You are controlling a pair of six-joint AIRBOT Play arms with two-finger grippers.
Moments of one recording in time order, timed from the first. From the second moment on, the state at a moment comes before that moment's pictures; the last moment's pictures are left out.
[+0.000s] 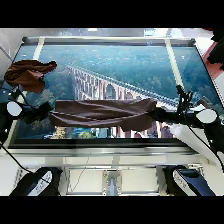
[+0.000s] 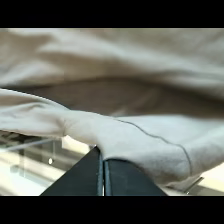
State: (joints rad) left arm 0.13 -0.94 0.81 1.43 -1.01 -1.90; right arm -0.04 -0.83 0.69 -0.82 1.04 1.41
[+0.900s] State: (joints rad) left arm 0.11 -1.46 1.13 1.49 -0.90 -1.81; right arm 0.04 -1.44 0.96 -0.96 0.68 1.42
